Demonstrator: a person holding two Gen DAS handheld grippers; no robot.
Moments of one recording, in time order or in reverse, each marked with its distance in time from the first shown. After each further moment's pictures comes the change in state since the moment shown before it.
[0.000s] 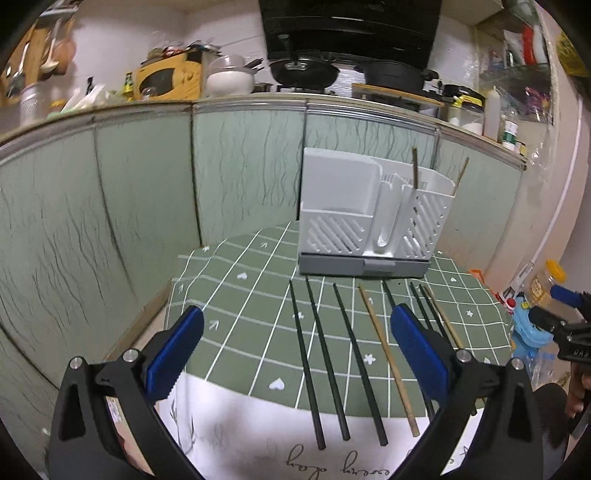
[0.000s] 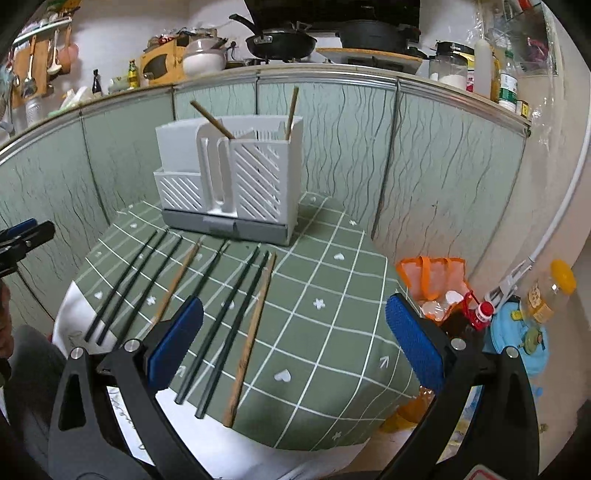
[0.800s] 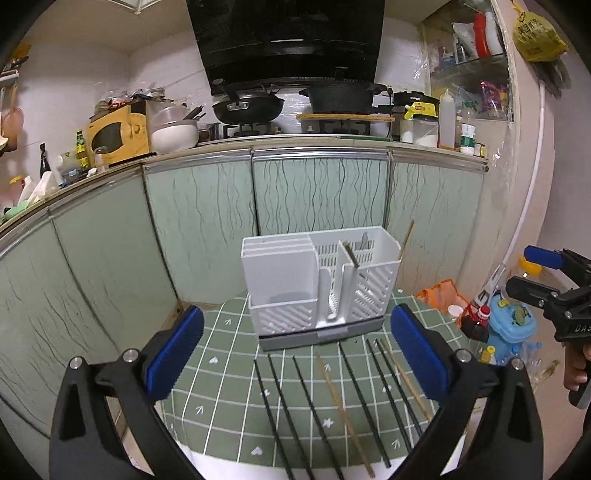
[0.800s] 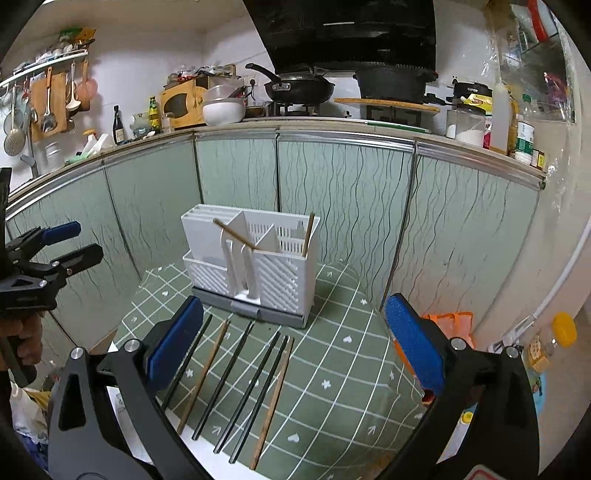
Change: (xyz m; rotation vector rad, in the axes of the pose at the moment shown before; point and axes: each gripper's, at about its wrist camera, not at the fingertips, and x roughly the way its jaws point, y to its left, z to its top) left arm -0.028 -0.057 0.111 0.179 -0.056 -0.102; right arm -0.056 -0.005 0.111 -0.027 -0.102 0.101
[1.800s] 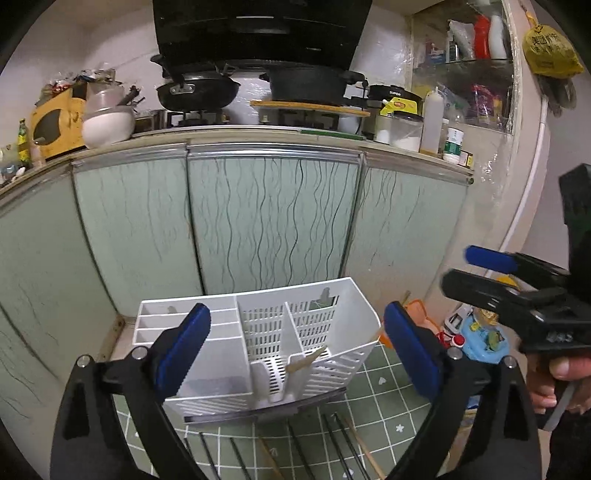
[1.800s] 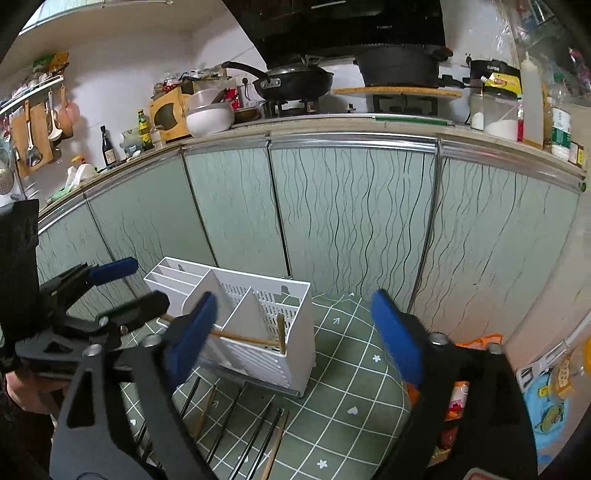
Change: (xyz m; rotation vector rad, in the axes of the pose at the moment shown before) left arm 0.136 -0.038 0.079 -0.026 0.041 -0.185; right arm 0.109 -0.045 0.092 0.070 0.011 0.082
